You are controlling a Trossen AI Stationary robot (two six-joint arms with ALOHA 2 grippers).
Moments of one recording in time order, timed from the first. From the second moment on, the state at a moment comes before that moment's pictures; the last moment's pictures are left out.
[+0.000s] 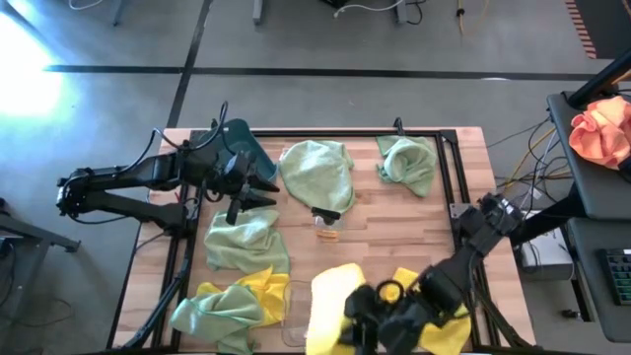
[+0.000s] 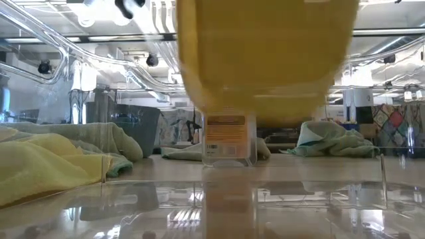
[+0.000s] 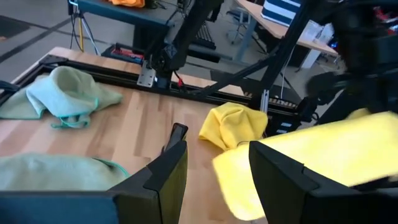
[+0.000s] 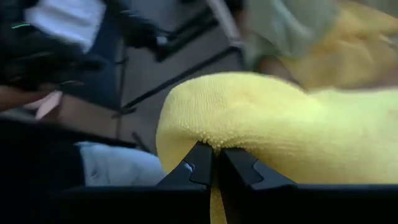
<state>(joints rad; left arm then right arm) 0.10 0.95 0.99 -0.32 0.27 -0.23 0.72 1.91 2.01 -0.68 0.23 0.99</state>
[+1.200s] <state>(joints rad) 0.10 0.95 0.99 -0.32 0.31 -0.25 0.64 2.11 2.35 -1.42 0.31 1.04</state>
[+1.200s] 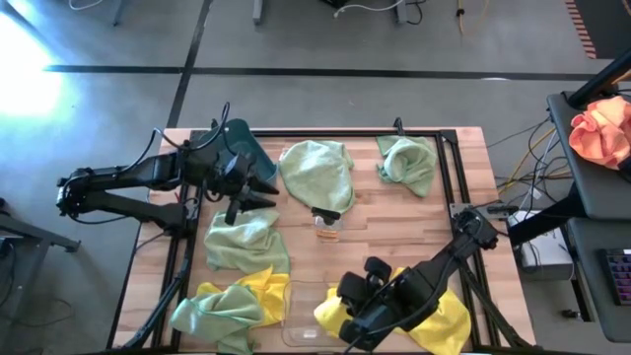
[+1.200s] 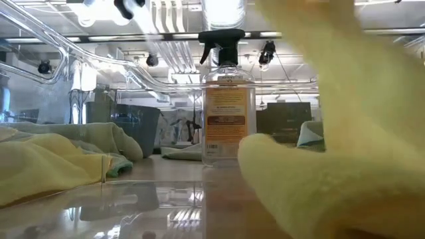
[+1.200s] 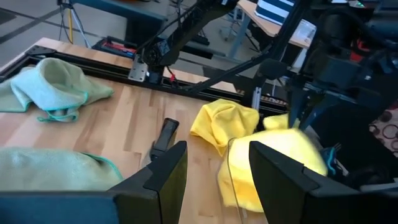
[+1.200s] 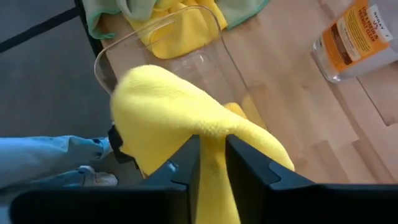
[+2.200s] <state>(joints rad) 0.10 0.95 0.99 -0.36 0.36 -0.25 0.65 2.08 1.99 -1.57 -0.23 1.06</state>
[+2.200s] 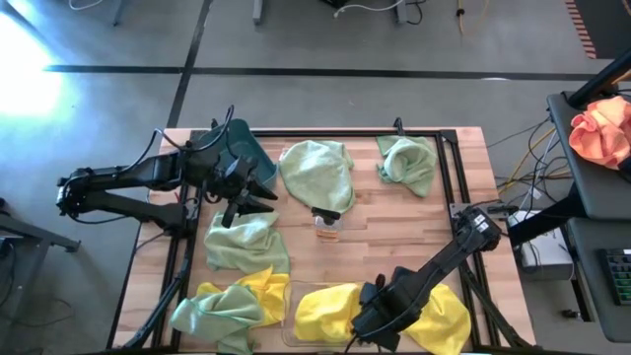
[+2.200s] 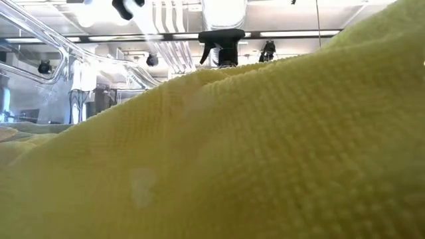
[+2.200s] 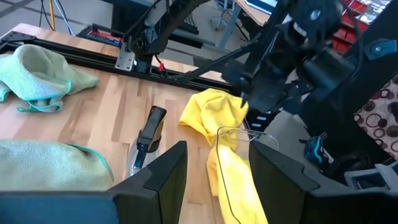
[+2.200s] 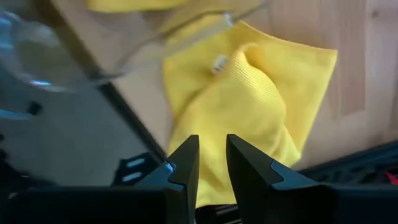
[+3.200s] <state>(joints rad) 0.10 0.95 0.99 -0.38 0.36 -0.25 0.85 1.72 1.32 -0.99 0.06 1.35</state>
